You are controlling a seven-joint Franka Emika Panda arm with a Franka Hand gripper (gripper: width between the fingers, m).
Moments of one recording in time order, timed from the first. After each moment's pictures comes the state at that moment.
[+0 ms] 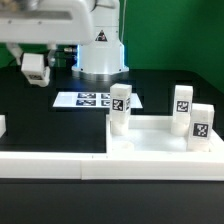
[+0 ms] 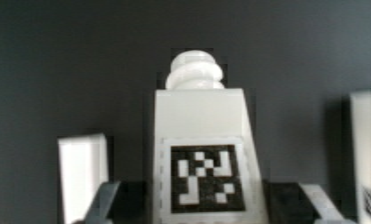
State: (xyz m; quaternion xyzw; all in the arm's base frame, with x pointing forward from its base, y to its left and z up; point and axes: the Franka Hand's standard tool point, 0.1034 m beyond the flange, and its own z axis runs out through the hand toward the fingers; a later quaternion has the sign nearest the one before) arm 0.537 -0.108 0.141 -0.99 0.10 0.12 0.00
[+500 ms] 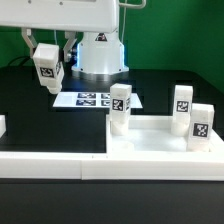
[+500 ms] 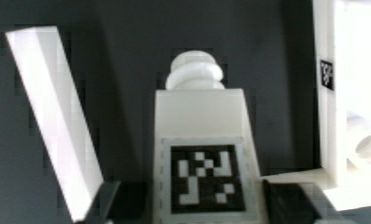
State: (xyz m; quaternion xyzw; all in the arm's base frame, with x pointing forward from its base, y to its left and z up) arm 0.554 -0.107 0.141 -0.99 0.10 -0.01 -0.01
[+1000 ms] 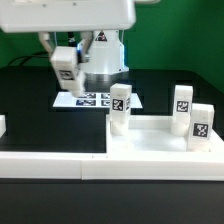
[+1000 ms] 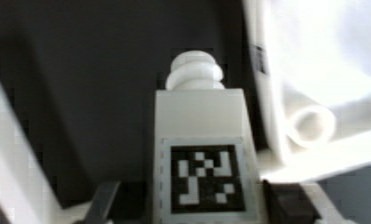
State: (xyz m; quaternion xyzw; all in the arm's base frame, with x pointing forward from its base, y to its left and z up) arm 0.592 -0.039 0.138 -0.97 0.24 -0.08 0.04
